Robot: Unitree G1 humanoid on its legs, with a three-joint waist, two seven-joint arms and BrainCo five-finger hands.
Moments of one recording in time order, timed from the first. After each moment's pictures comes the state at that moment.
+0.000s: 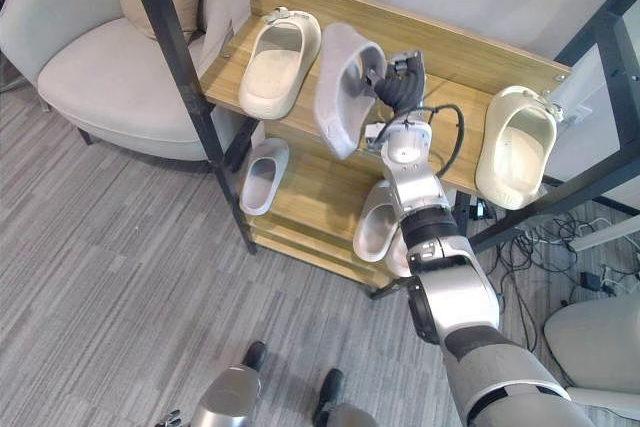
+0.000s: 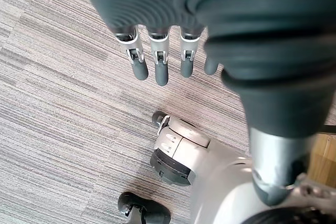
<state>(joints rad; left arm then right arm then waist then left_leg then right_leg) 0.22 0.19 0.00 1.09 -0.12 -0.16 0.02 -0.91 -0.28 0.04 0.66 0.00 -0.11 -0.35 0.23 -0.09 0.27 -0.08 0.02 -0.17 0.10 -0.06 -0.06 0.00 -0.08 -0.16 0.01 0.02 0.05</state>
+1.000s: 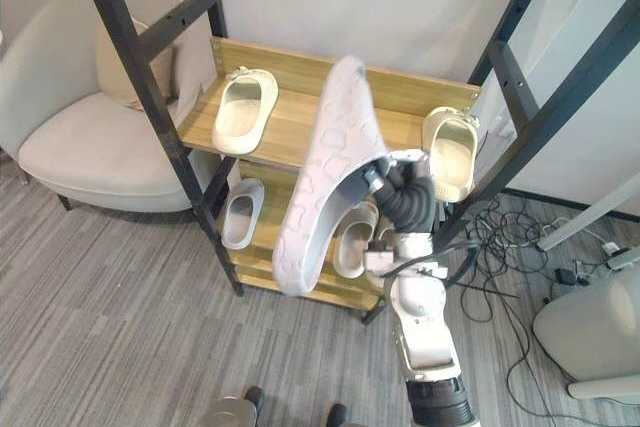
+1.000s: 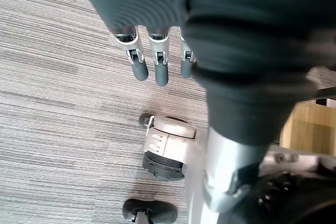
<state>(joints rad) 0.27 0.18 0.00 1.10 0.00 -0.13 0.00 -0.05 -0.13 0.13 -0.30 -0.03 -0.30 -0.15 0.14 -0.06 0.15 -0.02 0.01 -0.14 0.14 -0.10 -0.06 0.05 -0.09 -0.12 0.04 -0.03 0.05</state>
